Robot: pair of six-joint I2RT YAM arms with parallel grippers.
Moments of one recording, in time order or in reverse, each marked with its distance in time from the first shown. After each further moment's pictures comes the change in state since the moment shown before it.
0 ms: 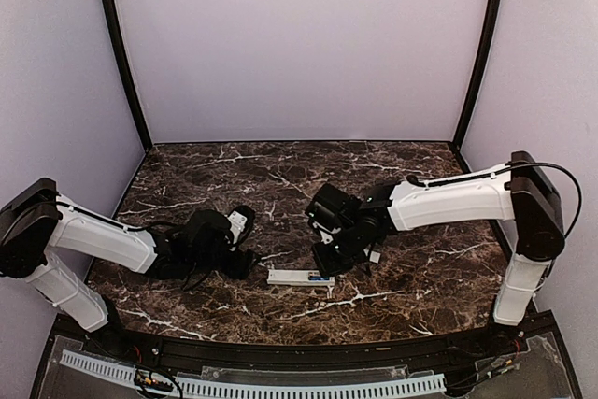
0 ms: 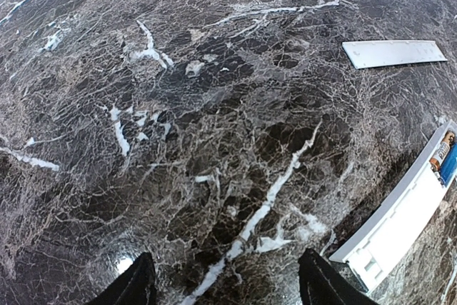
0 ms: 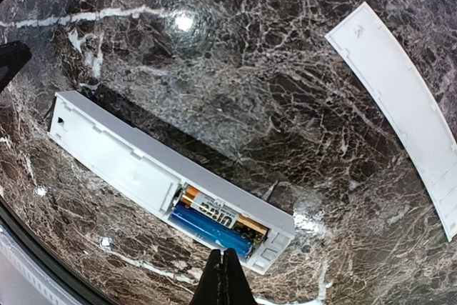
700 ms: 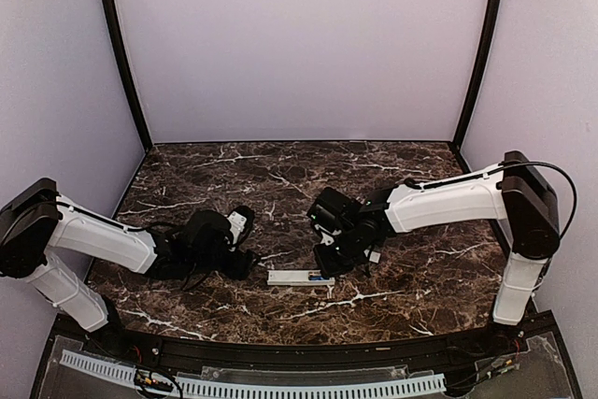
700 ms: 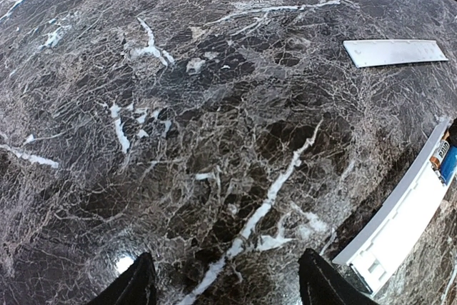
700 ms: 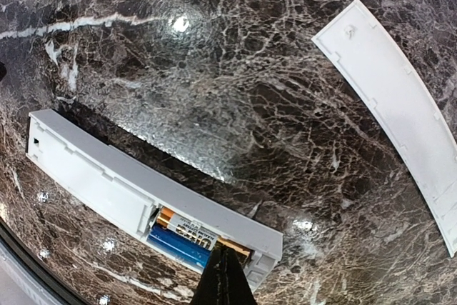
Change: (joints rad) left arm 0.000 0.000 -0.003 0.000 0.000 -0.007; right arm -0.020 0.025 -0.034 0.049 -0.001 0.002
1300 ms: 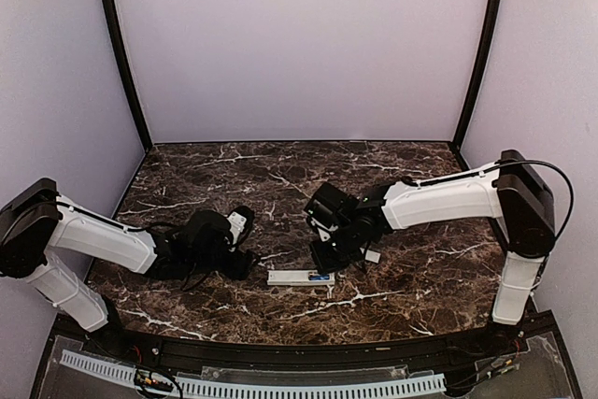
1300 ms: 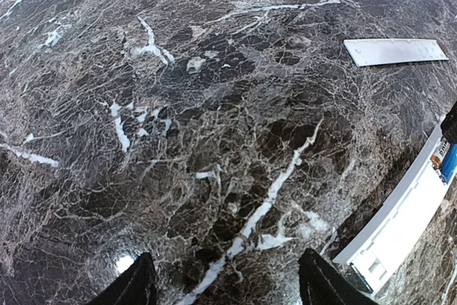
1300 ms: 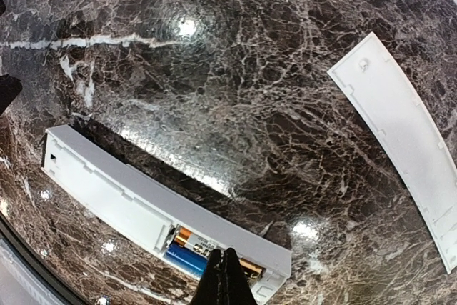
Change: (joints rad) left arm 0.000 0.000 -0.002 0.000 0.000 0.000; right arm -0.012 0.024 0.031 0.021 -0.021 -0.021
